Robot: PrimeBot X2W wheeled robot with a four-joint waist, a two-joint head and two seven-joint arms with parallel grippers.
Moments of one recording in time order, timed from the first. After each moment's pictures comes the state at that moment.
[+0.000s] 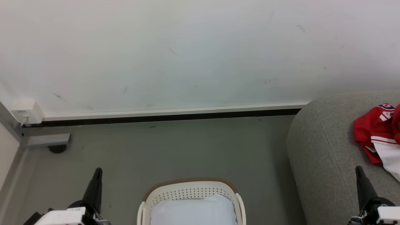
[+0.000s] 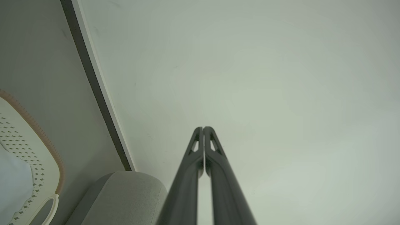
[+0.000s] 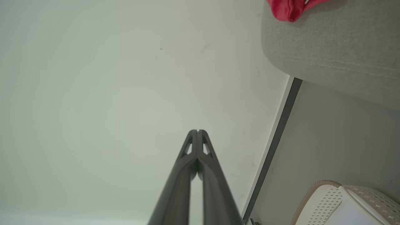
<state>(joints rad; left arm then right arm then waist) -0.10 0.05 0.11 0.25 -1.61 -0.13 0.11 -0.10 -0.06 -0.10 0.24 1.62 0.13 0.11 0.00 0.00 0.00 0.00</state>
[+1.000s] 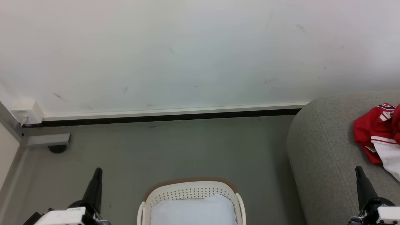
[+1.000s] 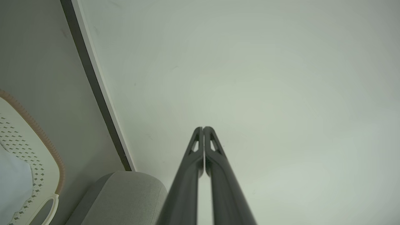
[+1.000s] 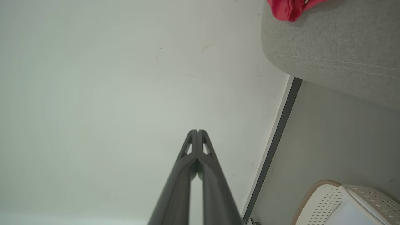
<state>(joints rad) -0.10 0.05 0.11 0.25 -1.61 -0.13 0.11 -0.10 -0.06 -0.11 0.24 1.62 0.13 0.11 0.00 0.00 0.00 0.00</state>
